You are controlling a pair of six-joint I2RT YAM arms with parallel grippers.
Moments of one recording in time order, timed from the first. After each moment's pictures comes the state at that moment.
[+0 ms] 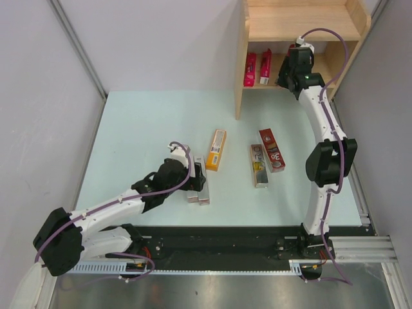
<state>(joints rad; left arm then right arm) -0.78 1.09 0.55 -0.06 -0.21 -0.50 0.13 2.05 2.14 -0.60 0.18 0.35</state>
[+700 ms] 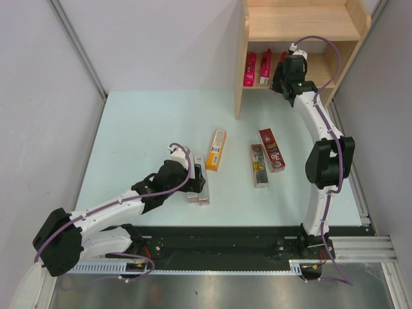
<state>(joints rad) -0.79 1.08 0.53 -0.07 -0.21 -0.50 0.16 2.03 1.98 -0.44 0.18 0.33</state>
